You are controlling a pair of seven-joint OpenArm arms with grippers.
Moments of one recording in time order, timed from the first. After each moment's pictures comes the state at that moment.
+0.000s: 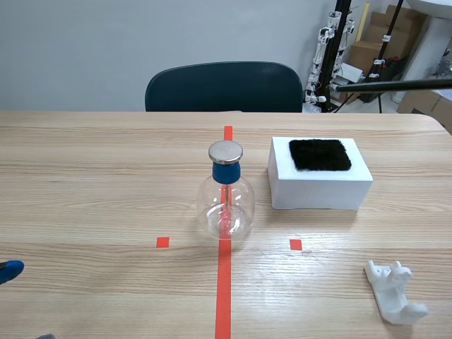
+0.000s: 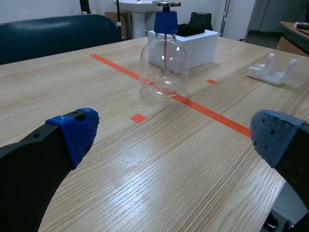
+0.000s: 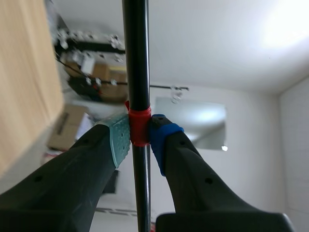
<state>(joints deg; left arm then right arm) 25.8 -27.8 -5.1 52.5 29.5 -38.8 -88.9 -28.6 46.7 14.7 96.6 -48.4 -11.3 10.8</state>
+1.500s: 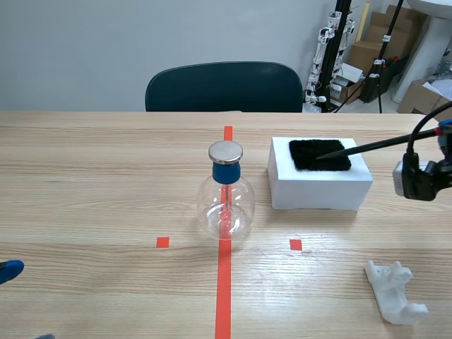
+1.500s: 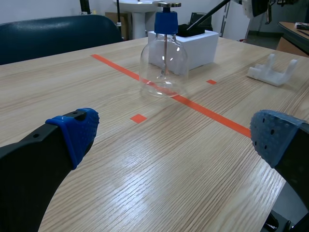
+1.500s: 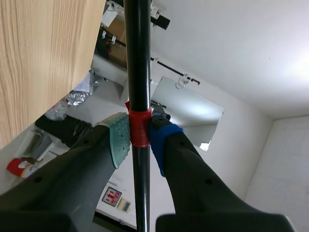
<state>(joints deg) 25.8 -27.8 -5.1 52.5 29.5 -38.8 -88.9 -1.7 44.2 -20.3 72.9 -68.0 -12.0 -10.2</state>
